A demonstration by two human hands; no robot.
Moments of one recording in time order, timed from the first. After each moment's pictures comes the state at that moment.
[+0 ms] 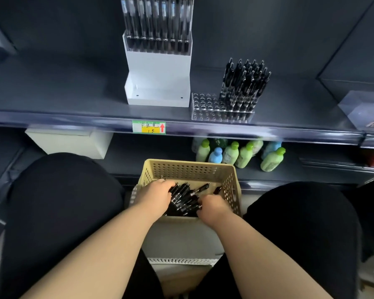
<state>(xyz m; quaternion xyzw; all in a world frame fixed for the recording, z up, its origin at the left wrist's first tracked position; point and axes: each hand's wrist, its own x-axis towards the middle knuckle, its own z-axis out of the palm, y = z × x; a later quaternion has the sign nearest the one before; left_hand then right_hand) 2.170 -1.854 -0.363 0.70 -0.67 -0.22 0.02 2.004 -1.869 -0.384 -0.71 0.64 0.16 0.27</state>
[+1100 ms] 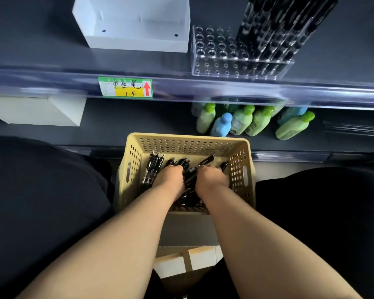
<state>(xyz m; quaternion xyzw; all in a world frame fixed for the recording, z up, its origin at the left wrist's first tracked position) 2.127 -1.918 -0.468 0.73 -0.59 -0.33 -0.12 2.025 -1.929 -0.434 -0.65 0.67 0.24 0.27</state>
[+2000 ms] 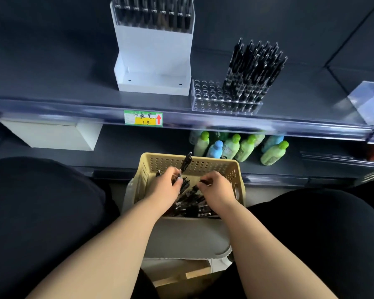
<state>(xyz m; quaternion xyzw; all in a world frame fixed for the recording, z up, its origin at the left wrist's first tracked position) 2.150 -1.882 -0.398 0.74 -0.53 -0.37 0.19 2.003 -1.895 -0.373 -0.58 0.71 -0.14 0.38</state>
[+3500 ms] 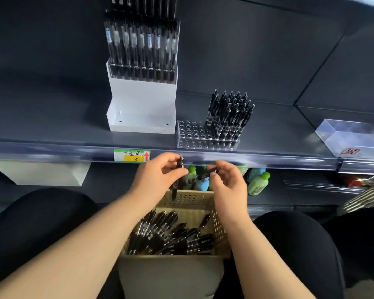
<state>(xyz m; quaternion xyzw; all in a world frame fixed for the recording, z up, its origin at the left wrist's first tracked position) 2.152 -1.921 -0.277 0.62 -0.58 -0.35 0.40 1.994 -1.911 -0.283 -0.46 0.58 -0.54 0.41</state>
